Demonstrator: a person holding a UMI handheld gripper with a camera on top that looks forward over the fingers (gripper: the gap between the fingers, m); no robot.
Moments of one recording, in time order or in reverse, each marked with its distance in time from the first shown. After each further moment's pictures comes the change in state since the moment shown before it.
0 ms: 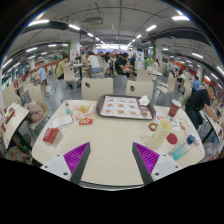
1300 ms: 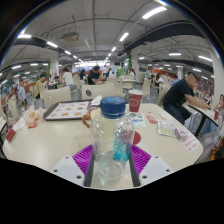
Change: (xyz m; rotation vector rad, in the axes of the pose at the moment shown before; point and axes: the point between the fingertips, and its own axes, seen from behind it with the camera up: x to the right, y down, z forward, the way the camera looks) arm 0.284 0.079 0.103 0.206 0.170 0.140
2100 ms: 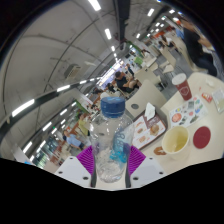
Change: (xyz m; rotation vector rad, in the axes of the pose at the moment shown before) arm -0.163 -0.179 0.018 0.000 -0.570 0.651
